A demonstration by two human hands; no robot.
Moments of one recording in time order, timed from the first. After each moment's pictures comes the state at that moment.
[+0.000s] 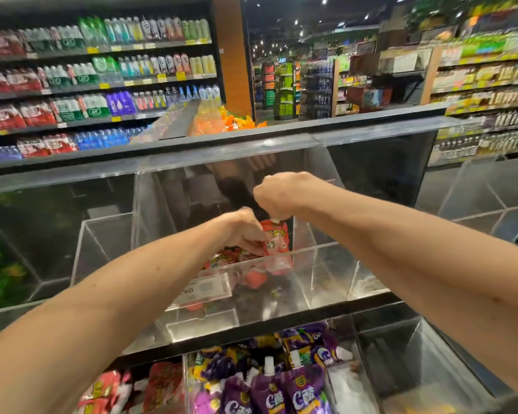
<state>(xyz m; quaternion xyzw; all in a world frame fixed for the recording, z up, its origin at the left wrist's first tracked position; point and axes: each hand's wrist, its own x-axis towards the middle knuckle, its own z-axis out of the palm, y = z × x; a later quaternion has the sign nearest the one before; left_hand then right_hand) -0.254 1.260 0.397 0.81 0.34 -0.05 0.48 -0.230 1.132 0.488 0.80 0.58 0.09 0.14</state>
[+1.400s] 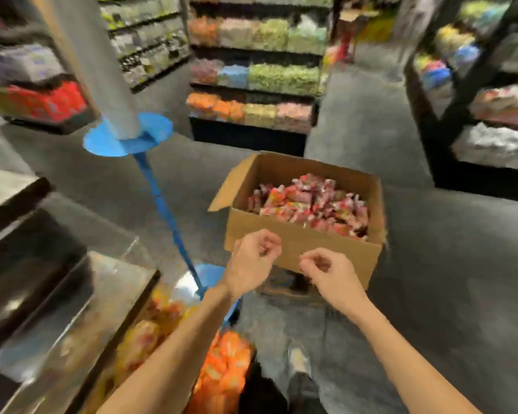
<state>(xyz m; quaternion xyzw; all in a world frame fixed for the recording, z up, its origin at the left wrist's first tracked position) -0.216 0.637 0.179 0.84 -0.24 -0.12 0.48 -0.317 0.480 0.171 0.83 -0.20 0.07 -0.52</state>
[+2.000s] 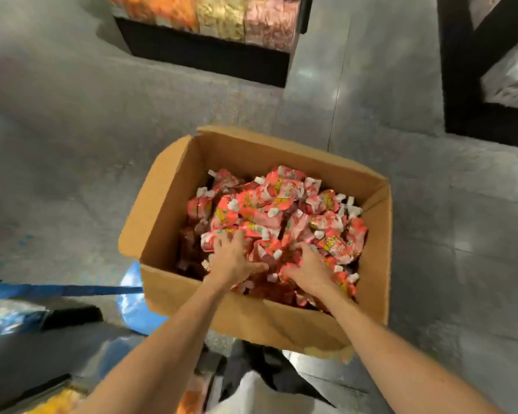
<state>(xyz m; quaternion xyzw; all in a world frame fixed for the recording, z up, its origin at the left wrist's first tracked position) 0.048 0.407 -0.028 0.92 -0.13 -0.33 0.15 -0.054 0.246 -0.021 0.82 -0.35 -0.22 -0.39</state>
